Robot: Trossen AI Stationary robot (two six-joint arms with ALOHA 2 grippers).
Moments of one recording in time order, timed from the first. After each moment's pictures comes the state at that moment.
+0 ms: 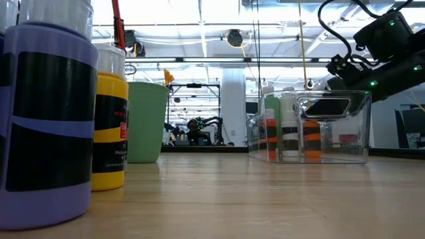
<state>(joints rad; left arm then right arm) 0.38 0.38 0.02 0.32 -0.18 0.16 -0.06 0.93 0.07 0.46 0.52 0.24</state>
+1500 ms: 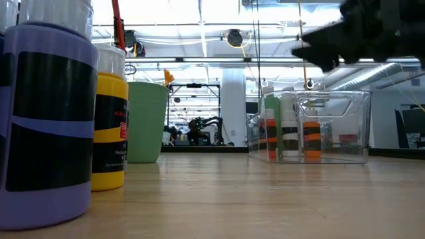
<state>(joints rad) 0.38 0.38 0.02 0.35 -0.18 0.14 0.23 0.96 0.14 0.85 0.28 0.00</state>
